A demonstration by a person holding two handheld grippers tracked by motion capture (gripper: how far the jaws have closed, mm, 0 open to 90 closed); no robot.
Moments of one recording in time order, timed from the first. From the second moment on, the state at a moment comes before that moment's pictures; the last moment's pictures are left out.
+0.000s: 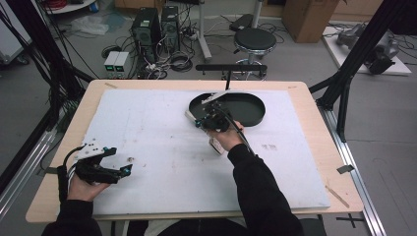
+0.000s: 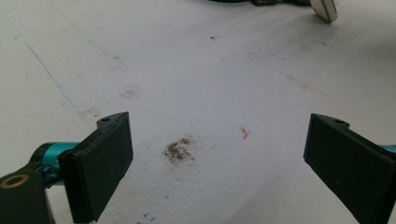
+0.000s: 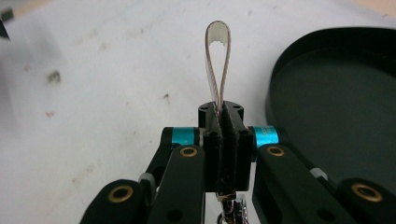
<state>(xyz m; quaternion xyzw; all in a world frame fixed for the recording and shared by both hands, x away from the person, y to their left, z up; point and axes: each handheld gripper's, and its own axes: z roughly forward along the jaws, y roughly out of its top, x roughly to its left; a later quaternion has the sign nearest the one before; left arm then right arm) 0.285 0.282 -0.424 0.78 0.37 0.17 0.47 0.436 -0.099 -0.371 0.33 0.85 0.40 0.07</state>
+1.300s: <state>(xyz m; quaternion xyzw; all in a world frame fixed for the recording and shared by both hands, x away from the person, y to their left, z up) 0.291 0.280 -0.427 0.79 0.37 0.17 0.46 0.474 -0.186 -0.287 0.37 0.77 0.52 0.05</state>
